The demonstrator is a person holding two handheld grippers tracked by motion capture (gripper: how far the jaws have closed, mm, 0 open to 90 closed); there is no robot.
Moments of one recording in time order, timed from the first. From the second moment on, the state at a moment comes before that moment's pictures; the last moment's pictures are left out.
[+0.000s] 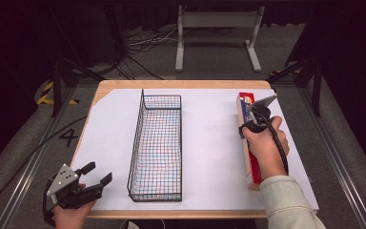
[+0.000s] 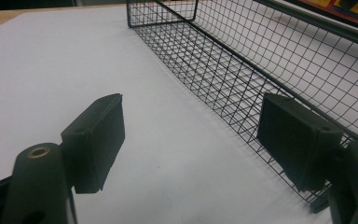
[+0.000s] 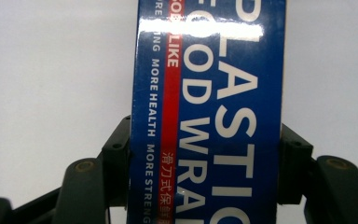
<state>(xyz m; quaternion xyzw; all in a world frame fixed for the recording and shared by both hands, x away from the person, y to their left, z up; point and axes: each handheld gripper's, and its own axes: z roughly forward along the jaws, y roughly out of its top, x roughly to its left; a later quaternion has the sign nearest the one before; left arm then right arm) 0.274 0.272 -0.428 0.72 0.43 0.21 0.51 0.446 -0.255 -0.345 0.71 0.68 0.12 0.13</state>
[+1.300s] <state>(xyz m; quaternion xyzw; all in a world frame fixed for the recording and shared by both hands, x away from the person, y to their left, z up) 0.302 0.257 -0.432 0.73 0.43 0.23 0.48 0.439 -0.140 -0.291 0.68 0.69 0.17 0.15</state>
